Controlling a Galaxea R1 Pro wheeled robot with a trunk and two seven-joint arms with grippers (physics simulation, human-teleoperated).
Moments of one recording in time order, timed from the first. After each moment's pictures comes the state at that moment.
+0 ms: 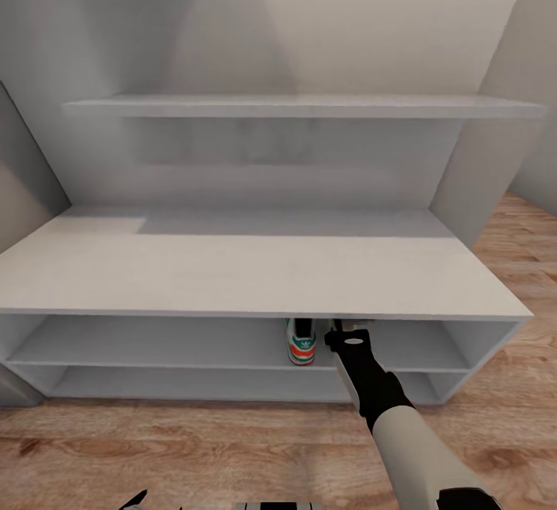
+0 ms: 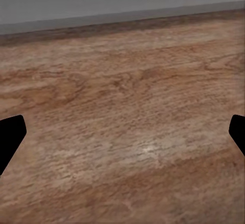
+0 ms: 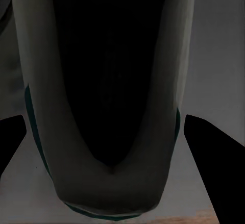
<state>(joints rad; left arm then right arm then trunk) -0.09 0.12 0.16 -0.54 -0.08 -0.50 -0.45 -0.74 0.17 -0.03 -0.67 0.19 0.39 -0.28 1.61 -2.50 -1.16</state>
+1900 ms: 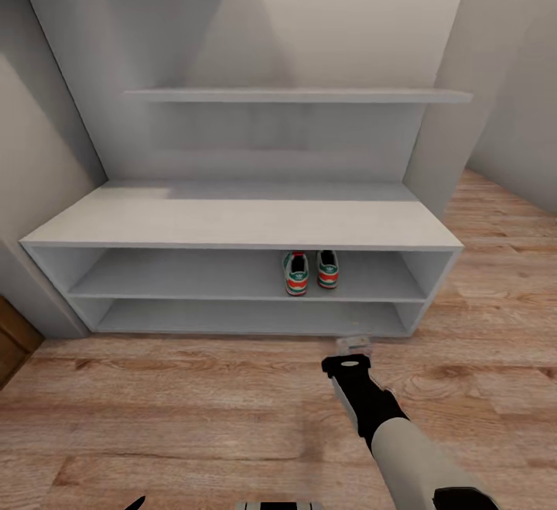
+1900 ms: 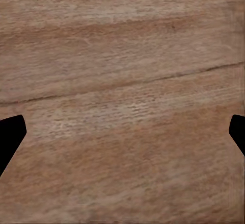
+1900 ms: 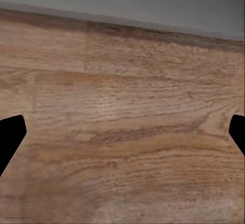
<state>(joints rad) -0.09 0.13 0.16 -0.51 -0.07 -0.50 -0.45 -0.72 0.17 -0.03 -0.50 0.19 0.33 -0.27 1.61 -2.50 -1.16</state>
